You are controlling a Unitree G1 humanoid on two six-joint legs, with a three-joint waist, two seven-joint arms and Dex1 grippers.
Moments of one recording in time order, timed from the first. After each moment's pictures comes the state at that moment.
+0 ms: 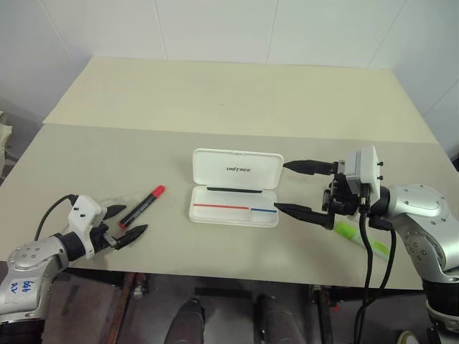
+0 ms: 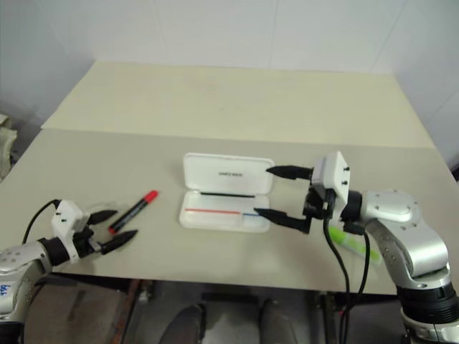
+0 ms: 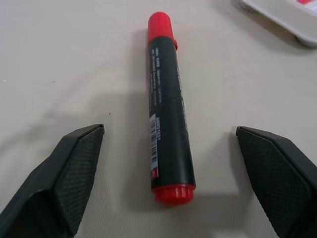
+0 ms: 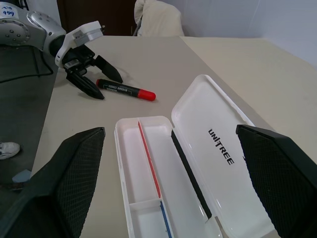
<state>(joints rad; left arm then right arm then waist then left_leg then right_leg) 0.01 0.69 0.34 0.00 -0.34 0.30 -0.83 -0.32 -0.74 -0.10 -0.40 0.64 0.40 1.01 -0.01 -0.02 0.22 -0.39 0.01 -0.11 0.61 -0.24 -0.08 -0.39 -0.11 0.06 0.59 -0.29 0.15</state>
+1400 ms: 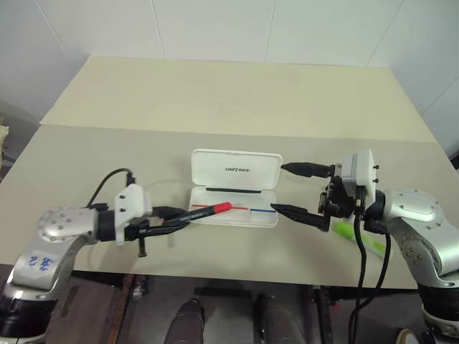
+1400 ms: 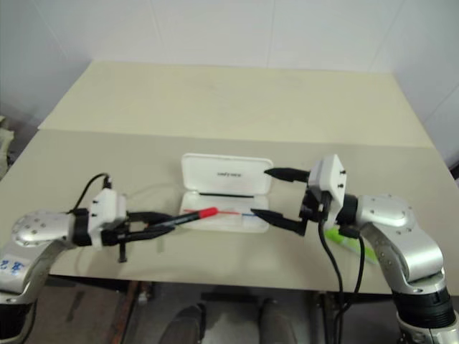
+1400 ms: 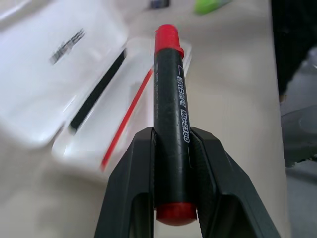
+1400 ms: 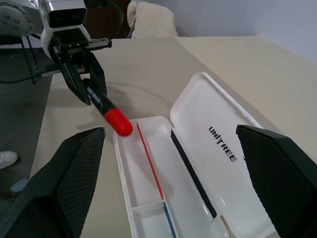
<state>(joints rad) -0.22 0.80 0.04 -0.33 -0.44 0.31 -1.08 -0.26 -0.70 -0.10 -0.45 0.63 0.41 0.96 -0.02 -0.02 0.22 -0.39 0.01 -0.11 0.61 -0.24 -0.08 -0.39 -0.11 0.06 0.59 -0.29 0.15</state>
